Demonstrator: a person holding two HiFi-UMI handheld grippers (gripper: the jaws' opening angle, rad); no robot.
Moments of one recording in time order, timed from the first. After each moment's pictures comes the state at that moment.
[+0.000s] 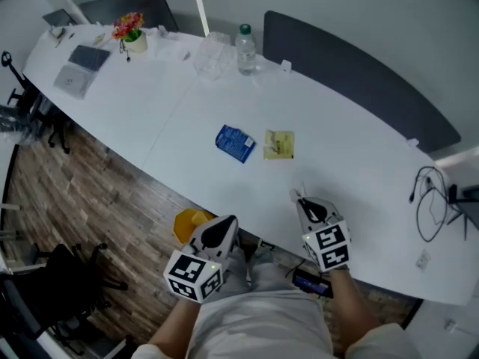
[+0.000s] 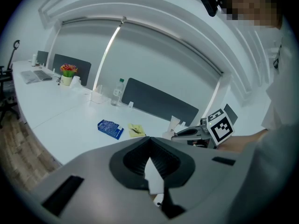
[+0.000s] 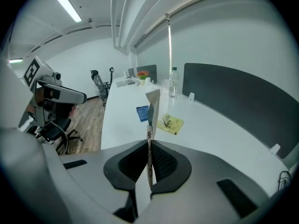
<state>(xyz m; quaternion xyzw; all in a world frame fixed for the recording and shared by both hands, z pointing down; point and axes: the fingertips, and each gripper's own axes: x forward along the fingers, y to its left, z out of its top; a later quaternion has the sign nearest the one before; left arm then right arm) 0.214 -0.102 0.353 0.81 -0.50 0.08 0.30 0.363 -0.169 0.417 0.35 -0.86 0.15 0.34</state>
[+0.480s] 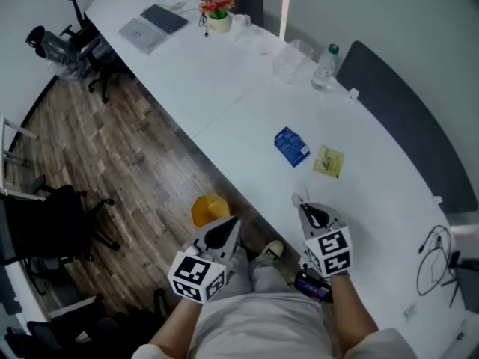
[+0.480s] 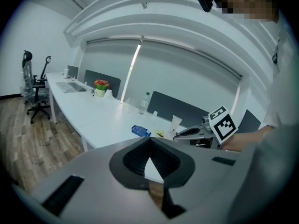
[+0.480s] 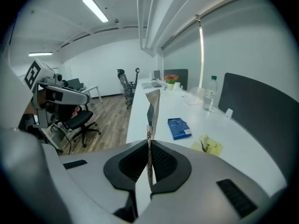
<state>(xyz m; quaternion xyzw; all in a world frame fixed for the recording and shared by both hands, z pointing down) 0.134 -0.041 0.340 0.72 -0.63 0.05 0.27 0.255 -0.145 0.406 0.21 -0.91 0.10 0.33</state>
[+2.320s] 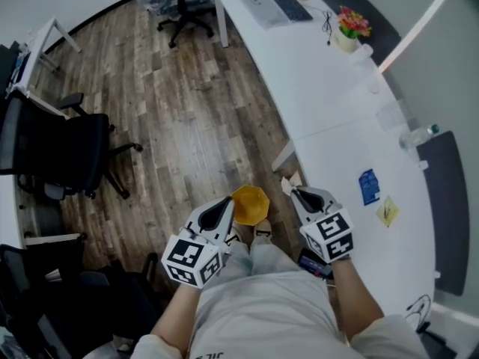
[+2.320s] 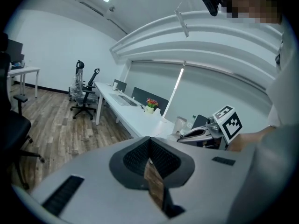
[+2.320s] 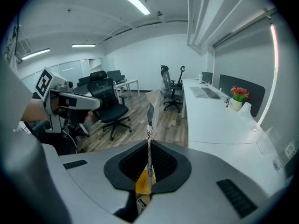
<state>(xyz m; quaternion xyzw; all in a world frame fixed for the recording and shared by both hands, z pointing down) -0.108 0.102 0.331 0.56 -0.78 -0.05 0.27 -0.039 -0.029 0.377 -0.04 -0.94 0.01 0.35</state>
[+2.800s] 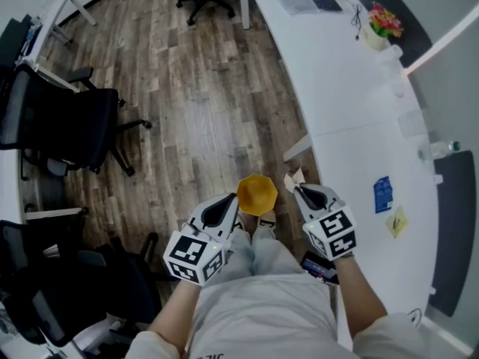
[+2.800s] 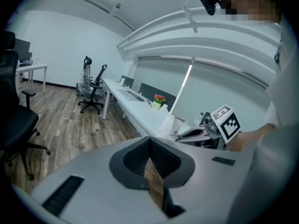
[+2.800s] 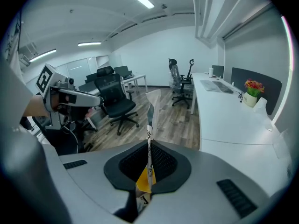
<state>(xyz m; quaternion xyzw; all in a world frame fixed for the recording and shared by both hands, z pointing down) -0.120 0.114 0.360 0.52 -0.80 -0.05 0.30 -0.061 -0.018 0.416 -0.10 -0.92 0.01 0.37</state>
